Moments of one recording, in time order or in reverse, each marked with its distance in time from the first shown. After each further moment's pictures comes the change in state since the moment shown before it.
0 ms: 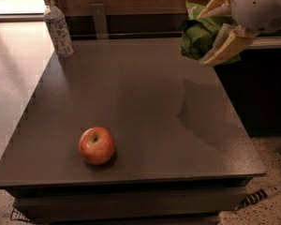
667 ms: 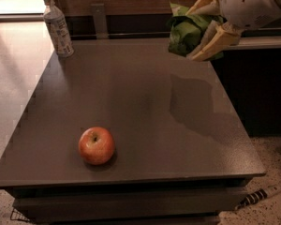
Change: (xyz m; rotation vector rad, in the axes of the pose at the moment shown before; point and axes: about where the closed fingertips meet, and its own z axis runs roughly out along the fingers) arm -0.010 -0.019 0.022 0.009 -0.156 -0.015
